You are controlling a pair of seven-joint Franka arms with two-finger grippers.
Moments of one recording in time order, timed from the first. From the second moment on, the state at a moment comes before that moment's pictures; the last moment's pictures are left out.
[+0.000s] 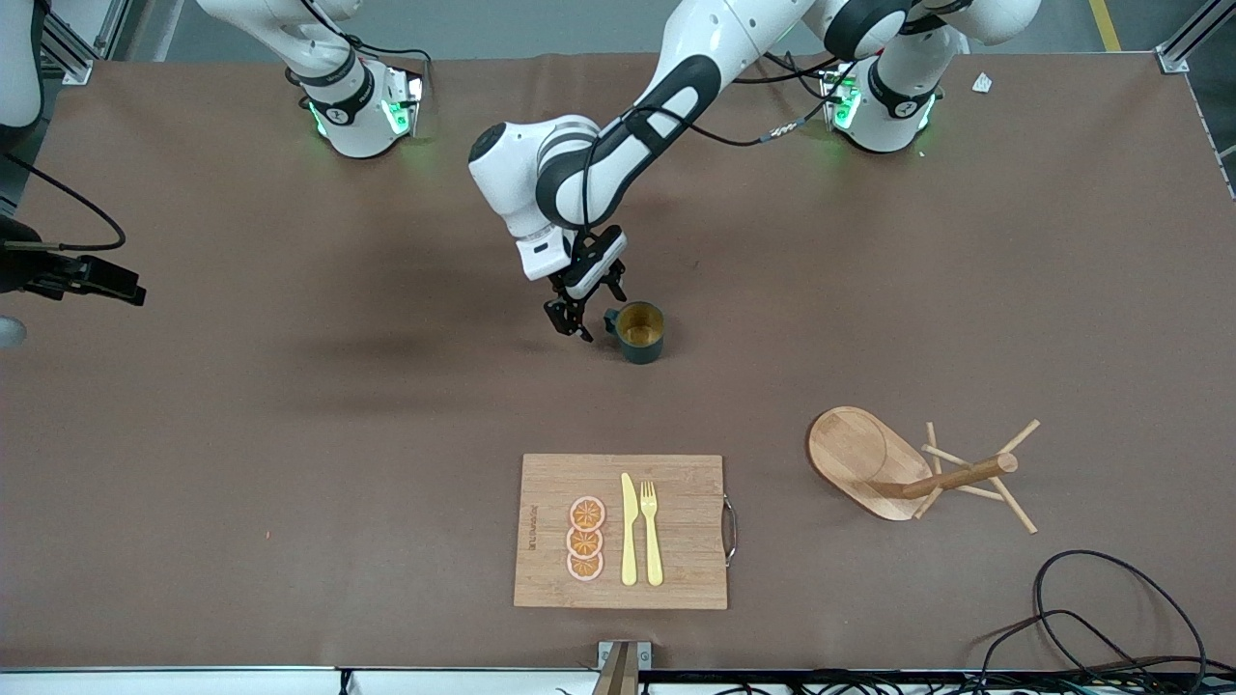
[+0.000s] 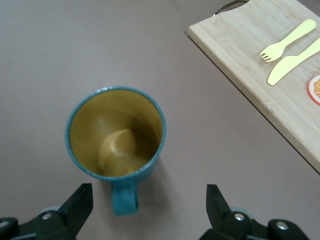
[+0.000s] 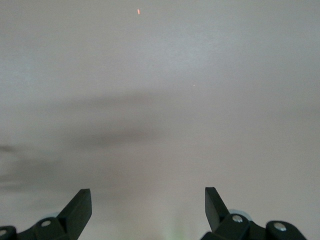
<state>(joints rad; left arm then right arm) -0.97 0.92 -0.14 -1.19 0.68 1.84 -2.32 -0.01 0.11 -0.10 -1.57 -0.02 1.56 -0.03</state>
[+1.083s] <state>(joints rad) -0.97 1.03 -0.11 -1.18 0.68 1.88 -2.39 -0.01 -0.04 -0.09 -1.65 0.00 1.55 -0.04</state>
